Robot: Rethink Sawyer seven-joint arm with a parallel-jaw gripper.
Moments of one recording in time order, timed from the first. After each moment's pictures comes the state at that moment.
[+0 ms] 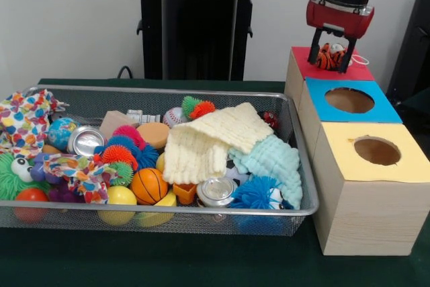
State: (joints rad) arm 0.32 -0.74 -0.27 1.94 0.27 0.37 2.12
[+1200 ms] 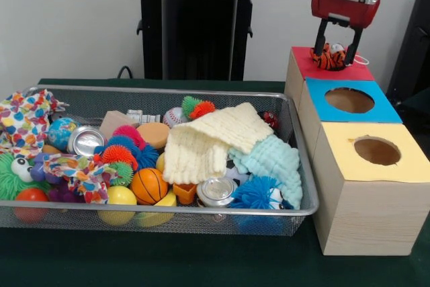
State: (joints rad) arm 0.33 -0.77 -0.27 1.97 0.29 0.37 2.12
